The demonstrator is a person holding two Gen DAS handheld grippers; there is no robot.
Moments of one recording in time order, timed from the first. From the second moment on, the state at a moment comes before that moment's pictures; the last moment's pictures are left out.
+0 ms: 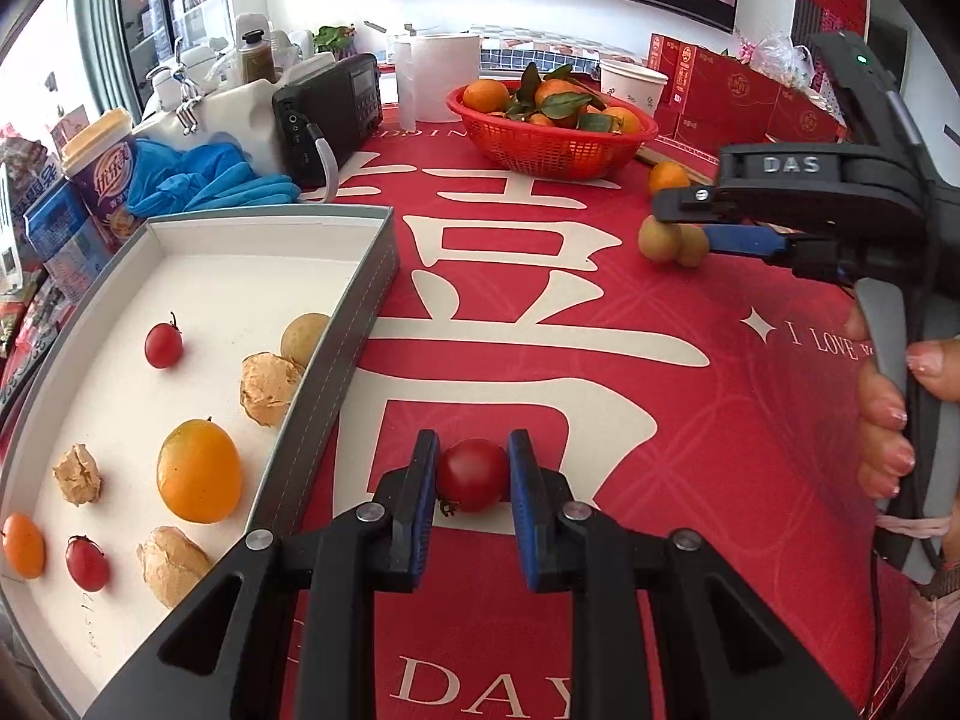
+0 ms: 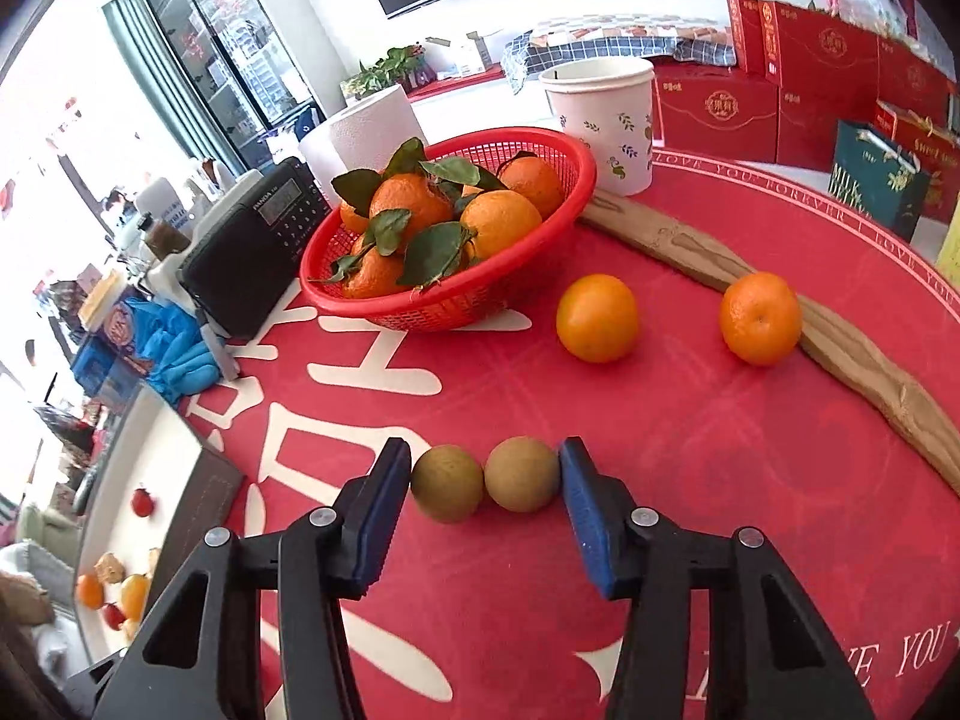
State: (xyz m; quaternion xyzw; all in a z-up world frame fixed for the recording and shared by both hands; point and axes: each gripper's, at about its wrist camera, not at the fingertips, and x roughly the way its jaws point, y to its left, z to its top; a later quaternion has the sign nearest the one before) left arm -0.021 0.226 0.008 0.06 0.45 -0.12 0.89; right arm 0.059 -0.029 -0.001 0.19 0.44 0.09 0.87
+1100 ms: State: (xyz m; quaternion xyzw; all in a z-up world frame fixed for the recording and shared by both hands) left arm -0.027 0.225 0.007 0.06 0.44 -0.11 0.89; right arm 0.064 0.001 -0.005 0.13 0.46 0.12 0.87
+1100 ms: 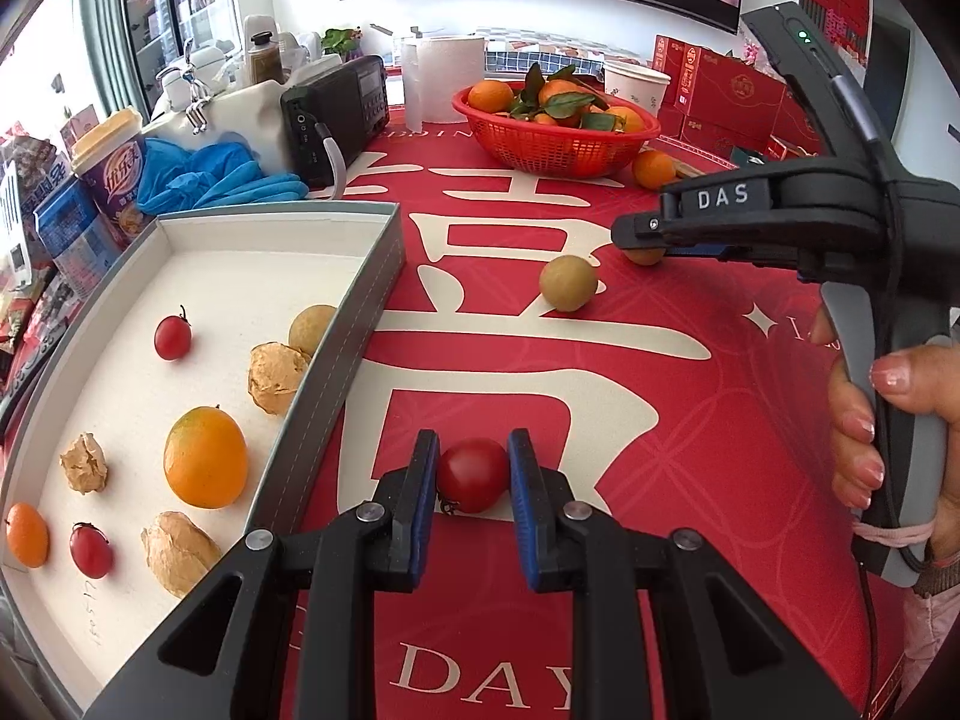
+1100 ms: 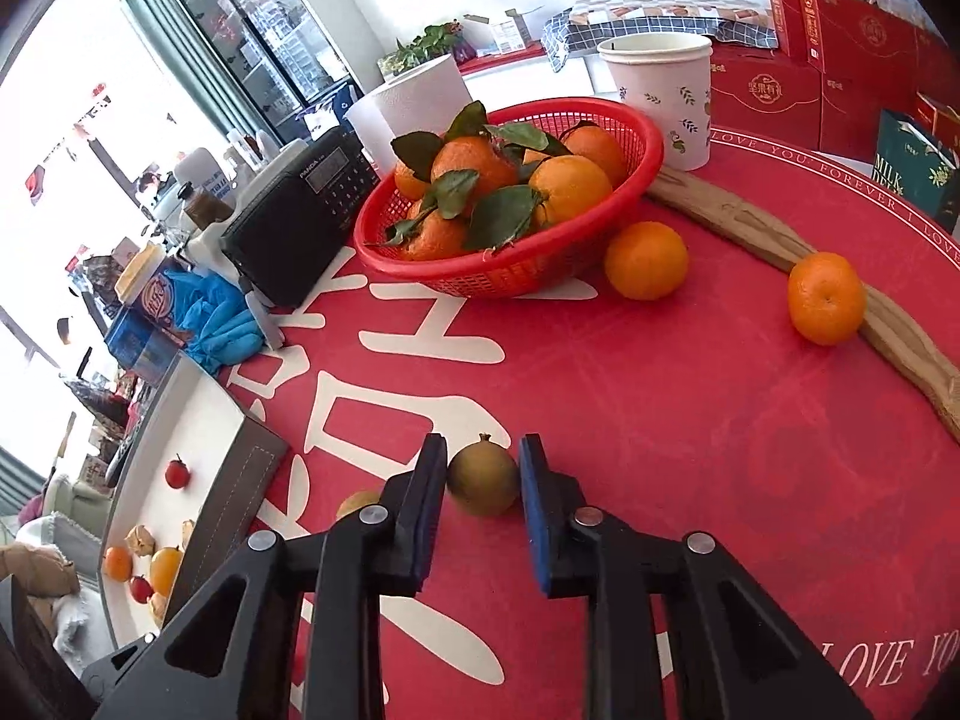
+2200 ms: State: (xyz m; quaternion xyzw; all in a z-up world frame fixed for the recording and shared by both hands) left arm -0.051 0.313 0.057 0.03 0.39 -0.03 0.92; right arm 0.028 0.050 0.052 0.19 0.42 0.23 0.86
